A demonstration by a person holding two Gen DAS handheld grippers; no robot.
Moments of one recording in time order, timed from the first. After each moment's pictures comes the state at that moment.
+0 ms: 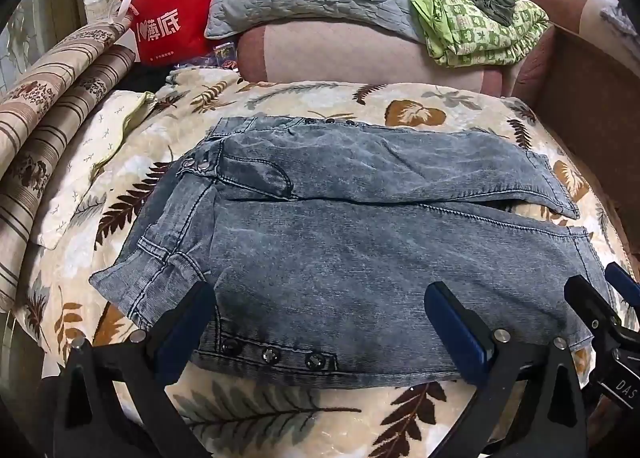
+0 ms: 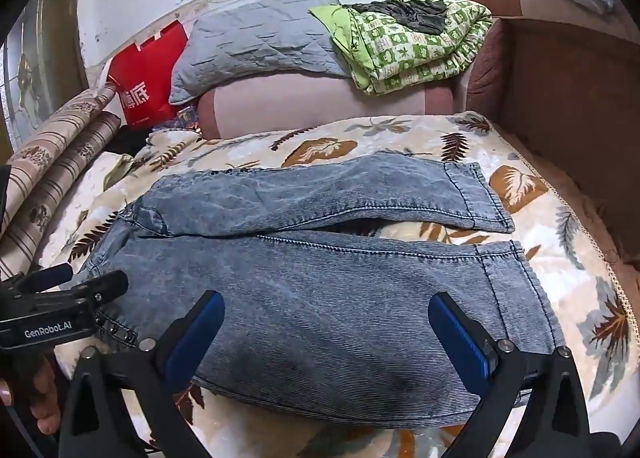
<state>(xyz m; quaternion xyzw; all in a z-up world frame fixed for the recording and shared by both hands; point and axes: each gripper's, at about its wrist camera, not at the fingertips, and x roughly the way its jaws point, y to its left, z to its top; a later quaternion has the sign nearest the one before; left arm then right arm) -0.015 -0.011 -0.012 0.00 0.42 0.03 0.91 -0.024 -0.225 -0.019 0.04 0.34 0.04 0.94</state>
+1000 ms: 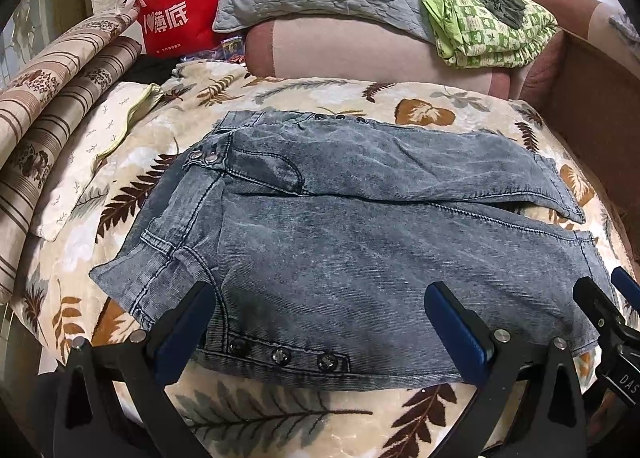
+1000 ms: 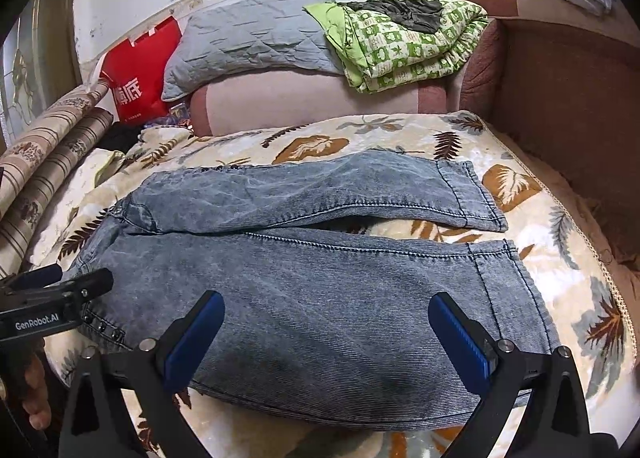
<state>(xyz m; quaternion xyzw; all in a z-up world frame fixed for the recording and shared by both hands) -0.015 -0.001 -0.015 -0.01 0.42 0.04 0.91 -0.023 -0.227 -0.023 0.03 0.34 0.03 0.94</state>
